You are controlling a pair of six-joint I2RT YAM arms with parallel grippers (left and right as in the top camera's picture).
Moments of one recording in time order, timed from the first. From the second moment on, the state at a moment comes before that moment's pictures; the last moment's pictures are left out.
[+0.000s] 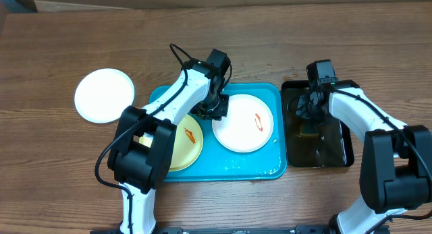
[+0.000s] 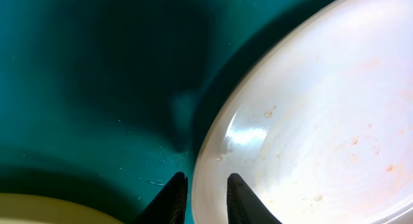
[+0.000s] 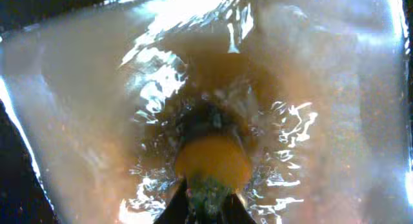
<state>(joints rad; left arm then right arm) -0.46 2.09 1.55 -1.01 0.12 -0.34 0.12 1.82 1.09 -0.63 0.09 0.38</state>
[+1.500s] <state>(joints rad) -0.46 2.09 1.55 -0.92 0.12 -0.40 0.12 1.82 1.32 -0.99 0.09 0.33</state>
